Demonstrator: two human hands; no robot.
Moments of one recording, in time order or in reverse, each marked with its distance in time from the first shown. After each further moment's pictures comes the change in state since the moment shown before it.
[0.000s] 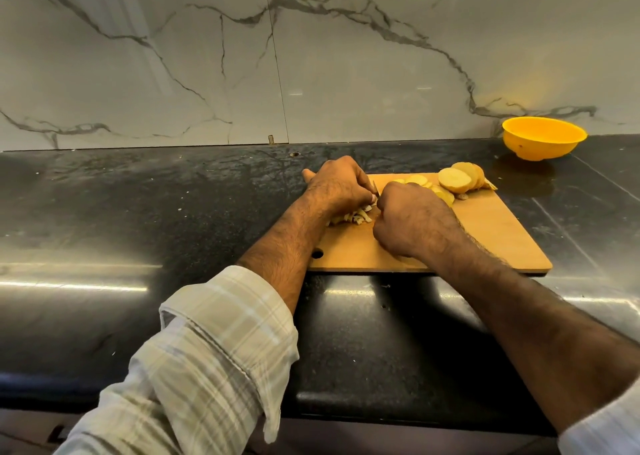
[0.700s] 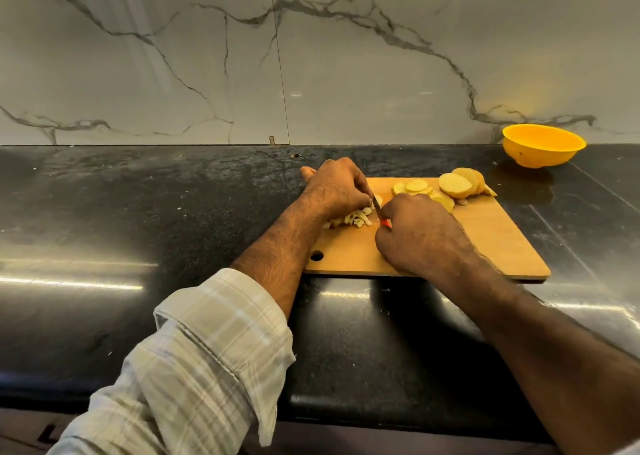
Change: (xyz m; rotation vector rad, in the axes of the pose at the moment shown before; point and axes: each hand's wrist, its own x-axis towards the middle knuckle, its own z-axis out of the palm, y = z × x) left_hand 0.003 -0.010 0.000 0.064 0.057 0.080; right_hand -0.011 0.006 0.002 0.025 0.004 -0.011
